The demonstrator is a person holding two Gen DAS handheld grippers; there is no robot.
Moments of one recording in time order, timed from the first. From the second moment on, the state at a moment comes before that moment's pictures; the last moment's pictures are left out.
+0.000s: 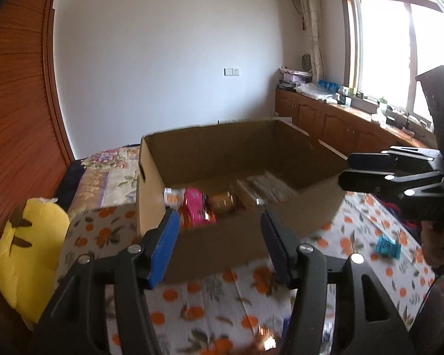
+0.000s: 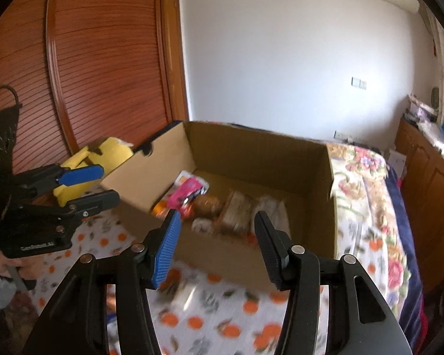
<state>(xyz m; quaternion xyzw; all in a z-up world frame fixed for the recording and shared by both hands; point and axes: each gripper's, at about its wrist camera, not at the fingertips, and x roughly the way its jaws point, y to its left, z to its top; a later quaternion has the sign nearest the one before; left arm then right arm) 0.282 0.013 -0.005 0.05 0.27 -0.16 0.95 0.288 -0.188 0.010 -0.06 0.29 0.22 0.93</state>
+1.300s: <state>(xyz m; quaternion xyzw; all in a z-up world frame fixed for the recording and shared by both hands) 0.215 0.040 -0.109 0.02 0.36 -0.15 0.92 0.209 -0.128 -0.125 -0.12 0.40 0.29 0.86</state>
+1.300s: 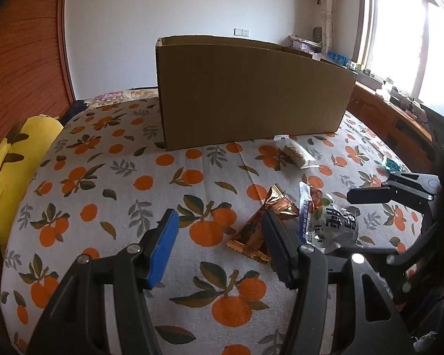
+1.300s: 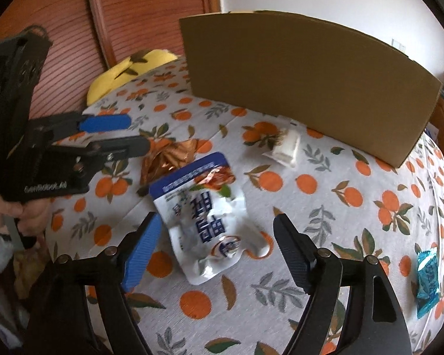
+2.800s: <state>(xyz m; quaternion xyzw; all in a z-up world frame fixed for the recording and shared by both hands) 0.237 -0.005 -0.120 0.11 0.42 -0.20 0.88 0.211 -0.140 -0.130 -0.11 0.41 0.25 0.87</state>
